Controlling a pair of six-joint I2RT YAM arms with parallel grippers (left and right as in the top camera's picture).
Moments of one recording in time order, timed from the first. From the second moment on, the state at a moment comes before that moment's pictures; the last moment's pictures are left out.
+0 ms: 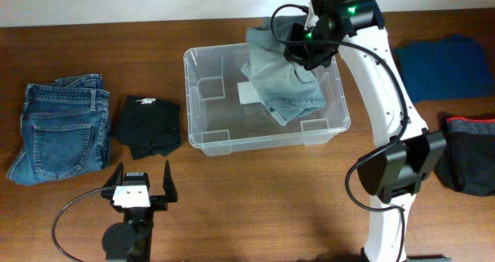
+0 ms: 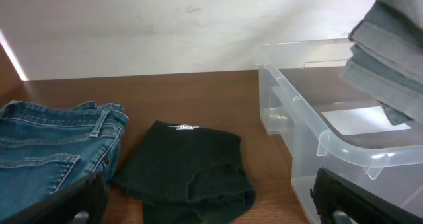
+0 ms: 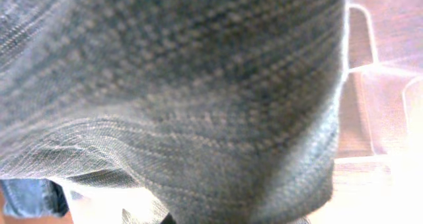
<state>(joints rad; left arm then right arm) -0.04 0.01 0.04 -0.13 -0.05 0.03 0.24 2.16 2.29 -1.28 -0.25 0.53</state>
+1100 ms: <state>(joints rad) -0.04 0.01 0.04 -0.13 -0.05 0.03 0.24 2.16 1.96 -1.09 -0.01 0.30</state>
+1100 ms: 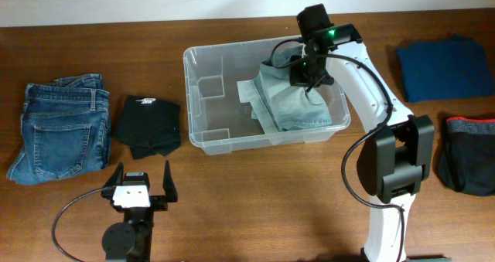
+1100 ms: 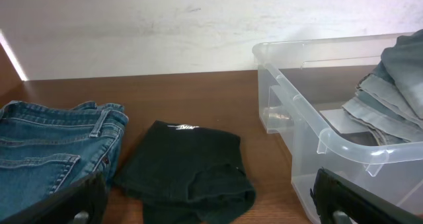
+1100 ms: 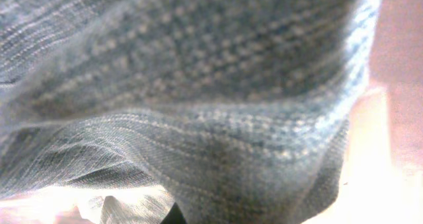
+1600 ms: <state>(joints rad) -0.04 0.01 0.04 -0.13 -0.05 0.03 0.25 2.16 1.87 -1.00 0.07 0.24</state>
